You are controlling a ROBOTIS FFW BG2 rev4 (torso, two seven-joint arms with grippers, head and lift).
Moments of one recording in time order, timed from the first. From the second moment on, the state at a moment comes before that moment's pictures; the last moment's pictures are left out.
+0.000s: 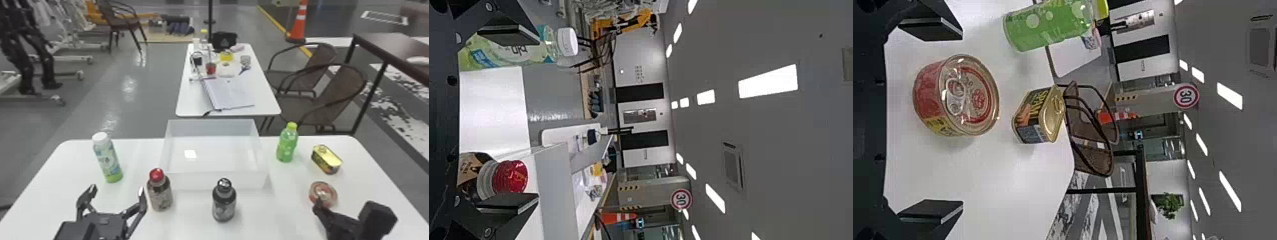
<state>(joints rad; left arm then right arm) 0.39 0.00 0.04 -1.80 -0.11 -0.29 0.02 0.13 -0.13 0.04 -1.44 -0.33 -0.11 -0.29</state>
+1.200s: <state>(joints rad) 0.39 0.00 0.04 -1.78 -0.09 -0.32 0.02 0.01 -0.15 0.03 -1.26 -0.35 -0.08 -0.19</state>
